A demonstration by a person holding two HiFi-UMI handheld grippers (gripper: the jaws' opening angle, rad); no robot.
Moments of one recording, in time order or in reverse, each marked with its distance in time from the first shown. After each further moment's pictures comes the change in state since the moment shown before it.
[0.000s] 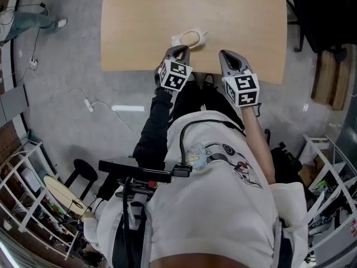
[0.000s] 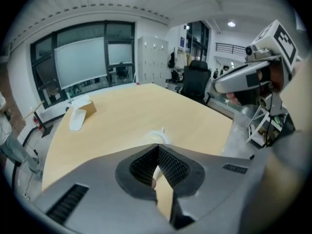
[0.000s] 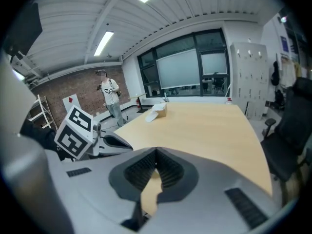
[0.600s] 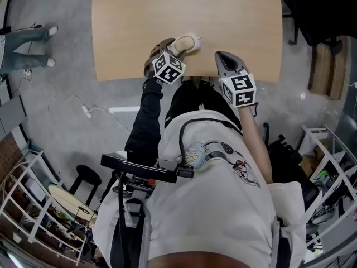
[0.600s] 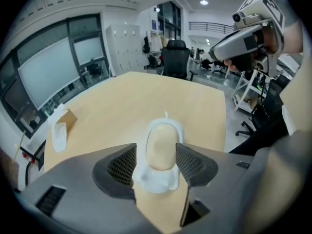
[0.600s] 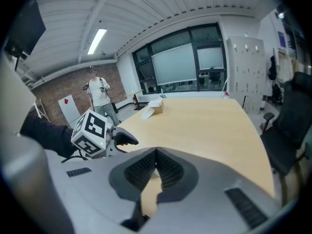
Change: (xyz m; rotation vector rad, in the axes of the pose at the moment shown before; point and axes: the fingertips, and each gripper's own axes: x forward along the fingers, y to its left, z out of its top) left arm 0.052 0.022 -0.019 0.298 0.153 -0.127; right arm 0.019 -0.011 -0.004 0.047 0.047 -0.020
